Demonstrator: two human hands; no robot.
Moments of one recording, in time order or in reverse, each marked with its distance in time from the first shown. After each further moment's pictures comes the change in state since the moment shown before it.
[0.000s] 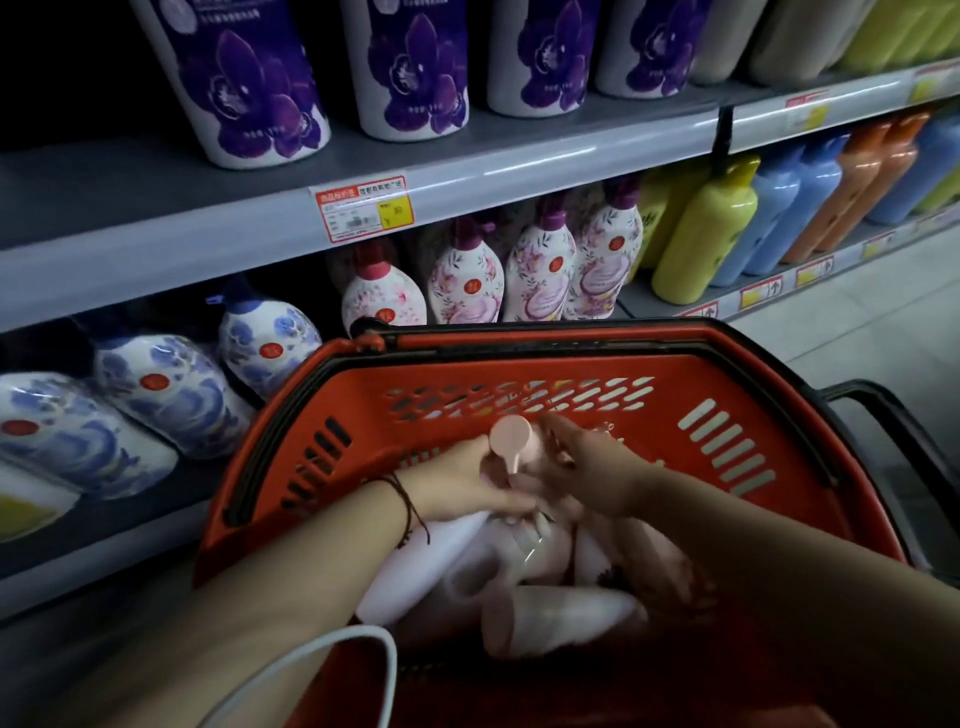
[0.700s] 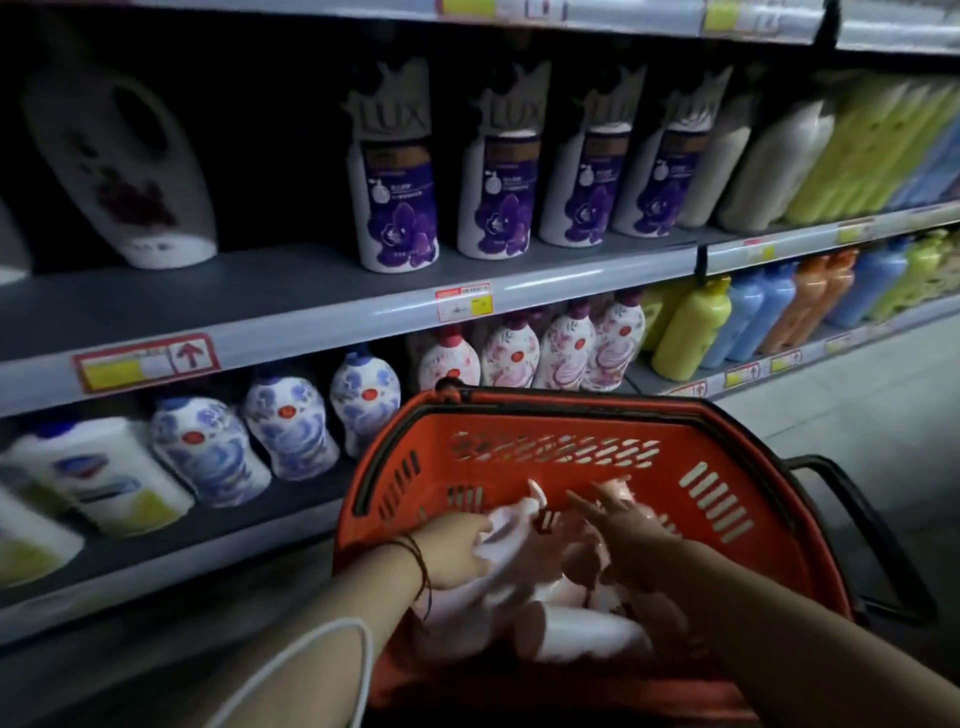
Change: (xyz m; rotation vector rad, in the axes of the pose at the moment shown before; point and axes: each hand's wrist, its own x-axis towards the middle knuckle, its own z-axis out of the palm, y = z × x) left_hand -0.115 0.016 -0.007 0.634 0.125 -0.090; right_hand -0.074 -0.055 -0.007 -0.423 -0.186 -0.028
